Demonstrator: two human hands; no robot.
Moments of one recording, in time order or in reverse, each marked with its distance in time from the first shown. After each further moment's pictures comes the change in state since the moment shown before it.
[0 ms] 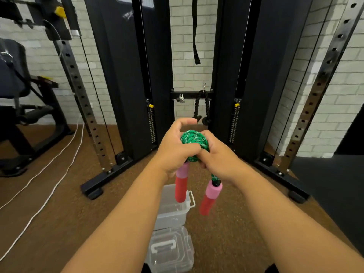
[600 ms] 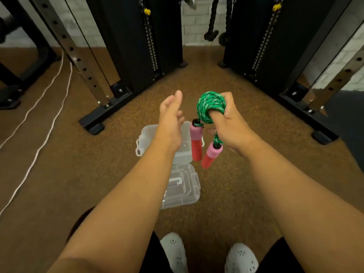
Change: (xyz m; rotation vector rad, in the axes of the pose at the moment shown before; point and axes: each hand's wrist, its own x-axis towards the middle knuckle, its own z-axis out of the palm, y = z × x) left_hand 0.040 -0.202 -0.019 -0.380 0.499 -0.536; right_hand 0.036 0.149 0.066 0.205 0.040 0.331
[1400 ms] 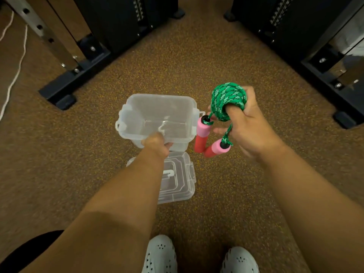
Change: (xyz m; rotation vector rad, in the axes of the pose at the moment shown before) left_hand 0.165 -0.193 -0.091 -0.021 0.437 -0.562; right_hand 0.066 0.123 0.002 0.306 -0.020 0.170
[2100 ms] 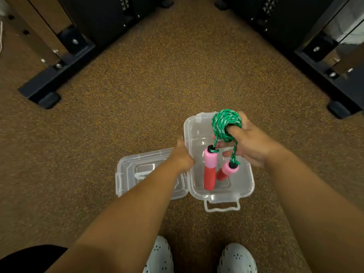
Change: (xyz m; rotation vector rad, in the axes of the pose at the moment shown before) left_hand -0.058 -0.065 0.029 1.203 -0.360 0.276; right_hand 0.004 0.066 -0.047 0.001 -0.094 0.365
